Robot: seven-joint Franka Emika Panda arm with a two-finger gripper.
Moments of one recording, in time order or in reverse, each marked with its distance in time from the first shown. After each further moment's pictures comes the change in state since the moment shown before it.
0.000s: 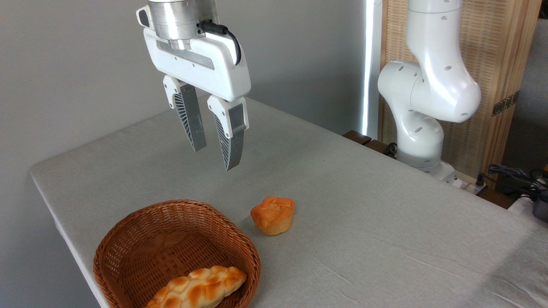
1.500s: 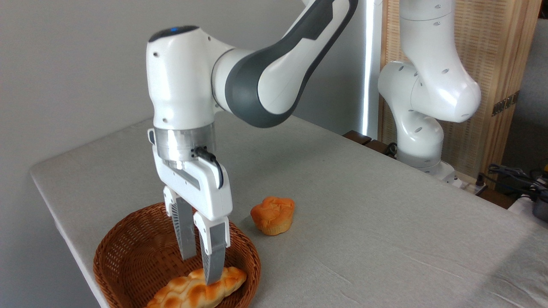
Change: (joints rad) arm 0.006 0.144 0.002 -0.314 0.210 0.640 0.037
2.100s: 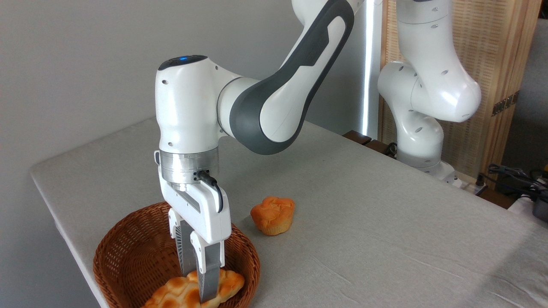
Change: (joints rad) arm 0.012 0.042 0.002 -0.039 0.030 0.141 0.013
